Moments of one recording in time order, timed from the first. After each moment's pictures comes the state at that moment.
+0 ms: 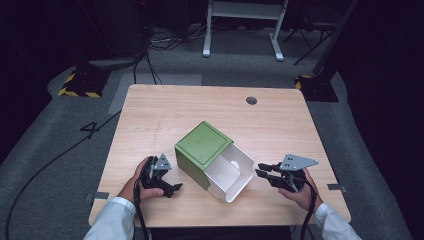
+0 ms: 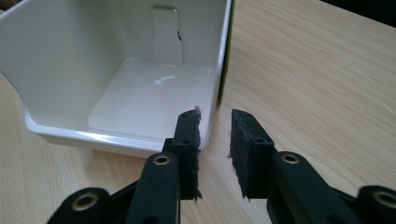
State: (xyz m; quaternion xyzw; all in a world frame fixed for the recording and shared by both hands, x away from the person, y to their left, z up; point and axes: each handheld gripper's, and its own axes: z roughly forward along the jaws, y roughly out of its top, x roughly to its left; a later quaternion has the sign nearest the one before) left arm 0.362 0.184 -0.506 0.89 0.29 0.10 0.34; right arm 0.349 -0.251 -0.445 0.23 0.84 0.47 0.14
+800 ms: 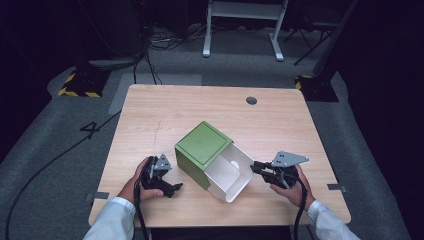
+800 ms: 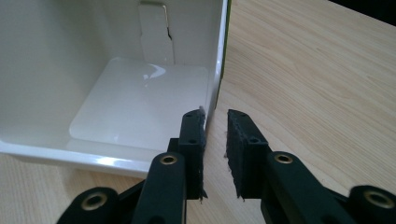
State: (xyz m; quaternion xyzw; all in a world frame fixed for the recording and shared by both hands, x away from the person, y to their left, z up) left arm 0.362 0.182 -0.506 0.89 0.30 0.11 0.34; right arm 0.360 -0.232 -0.450 0.24 0.84 0.45 0.16
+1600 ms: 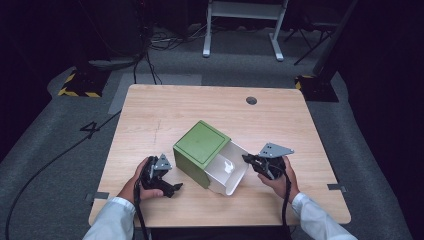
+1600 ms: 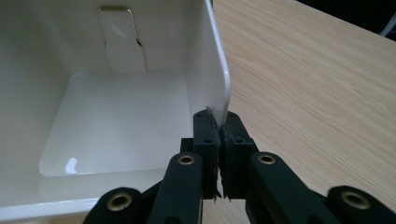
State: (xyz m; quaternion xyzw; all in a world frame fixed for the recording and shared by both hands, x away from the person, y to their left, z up) left arm 0.362 0.182 -0.506 0.89 0.30 0.11 0.34; right arm 0.383 -0.200 -0.451 0.27 0.83 0.44 0.19
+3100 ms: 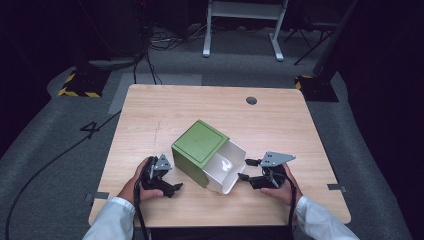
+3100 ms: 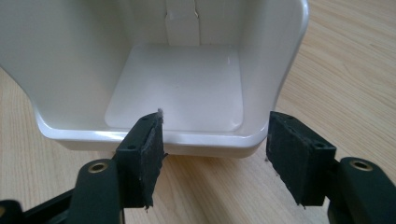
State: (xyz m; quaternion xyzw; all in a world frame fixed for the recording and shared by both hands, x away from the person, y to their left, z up) left arm 0.361 0.182 -0.505 0.88 0.30 0.11 0.34; right arm 0.370 -0.209 -0.470 0.23 0.85 0.47 0.11
